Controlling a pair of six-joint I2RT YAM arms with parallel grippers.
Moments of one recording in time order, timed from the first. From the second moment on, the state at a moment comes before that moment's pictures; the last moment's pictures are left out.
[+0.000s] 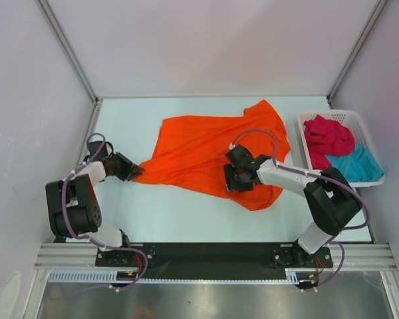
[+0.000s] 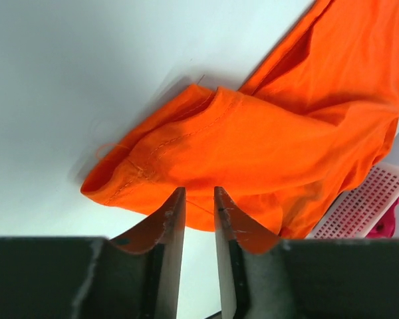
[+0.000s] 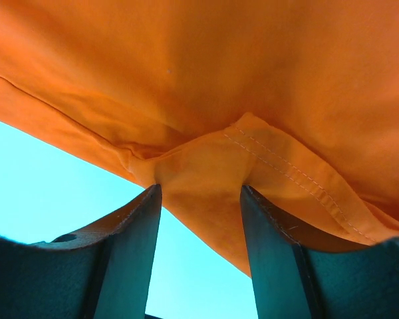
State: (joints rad) left arm 0.25 1.54 0.75 -0.27 0.49 -0.75; right arm 0.69 1.63 0.97 -0.48 0.03 0.55
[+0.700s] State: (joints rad) left arm 0.25 1.59 0.76 -0.25 0.45 -0.77; right arm 0.70 1.65 1.00 -0.52 0.11 0.53
